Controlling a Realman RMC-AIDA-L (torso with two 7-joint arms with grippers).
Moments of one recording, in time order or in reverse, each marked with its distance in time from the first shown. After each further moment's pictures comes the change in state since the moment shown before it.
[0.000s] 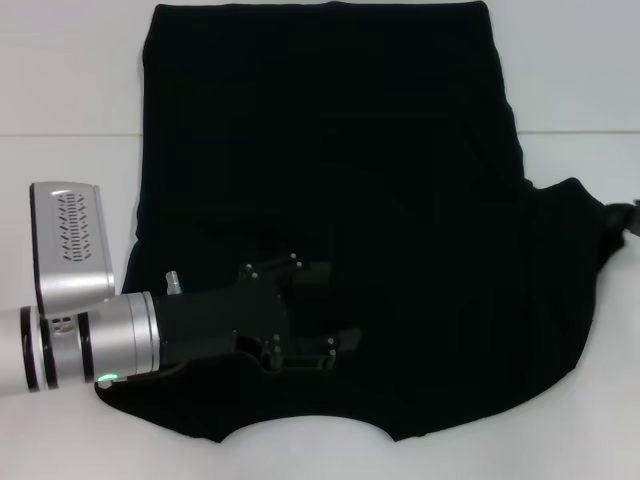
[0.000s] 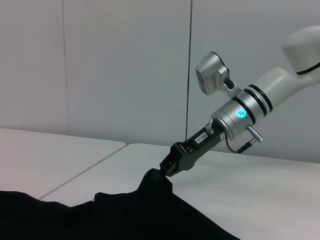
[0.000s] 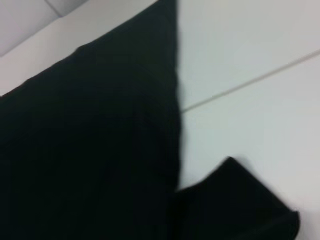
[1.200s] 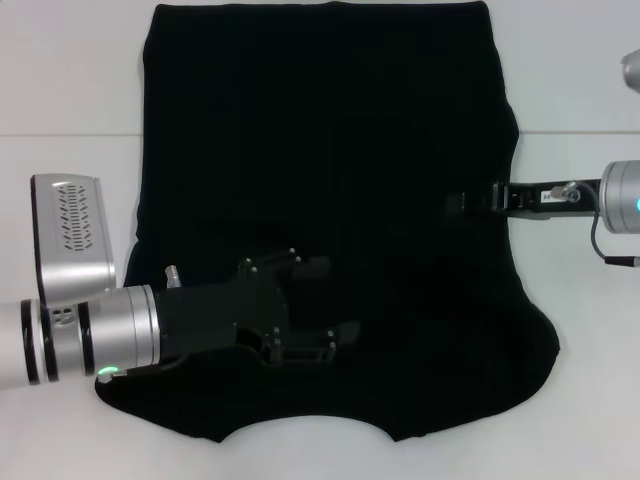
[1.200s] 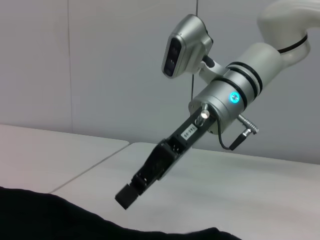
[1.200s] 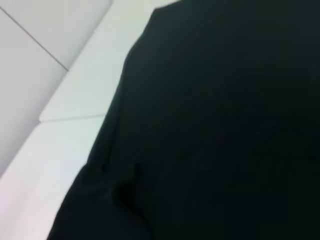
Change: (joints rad) left arm -0.009 0.002 -0.001 0.005 0.000 -0.008 -0.027; right arm 0.153 0.062 -0.182 -0.041 0.027 -0.195 0.028
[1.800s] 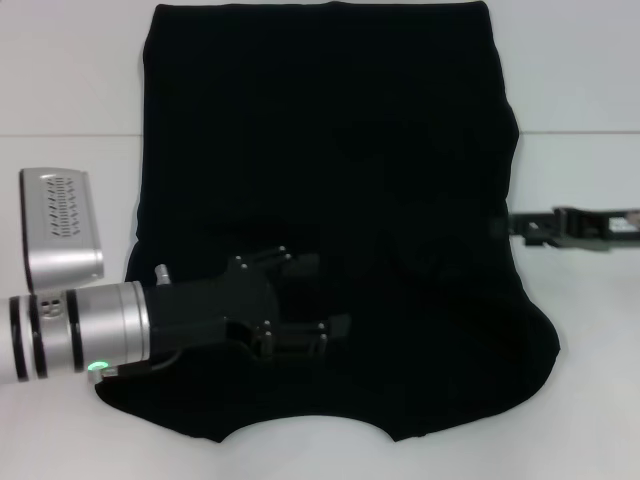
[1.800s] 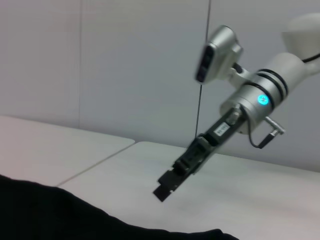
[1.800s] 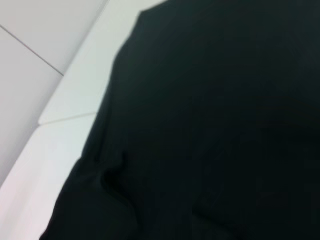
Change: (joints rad) left arm 0.012 0.000 0.003 0.036 -0.002 0.010 -0.088; right arm -0.103 -0.079 -0.001 -0.002 0.043 -0.123 0.011
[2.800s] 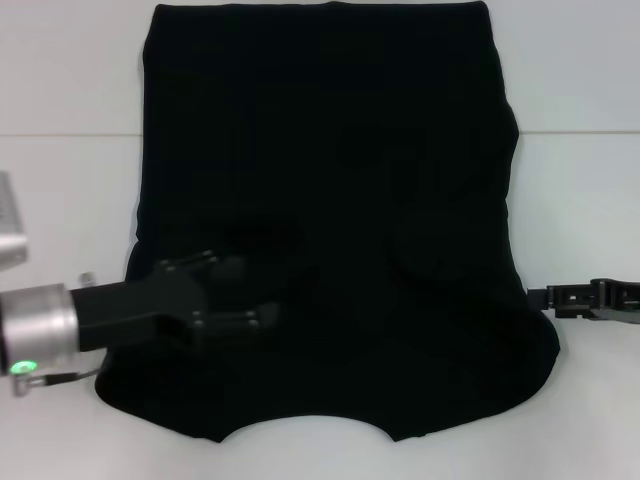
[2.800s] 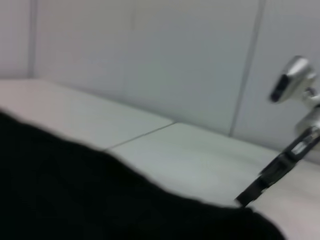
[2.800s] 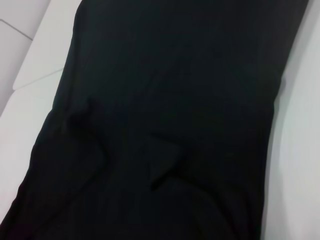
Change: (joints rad) left arm 0.102 0.010 -0.004 0.182 0.022 0.015 -0.233; right arm -0.099 -0.025 -0.007 0.028 -0.032 -0.073 -0.013
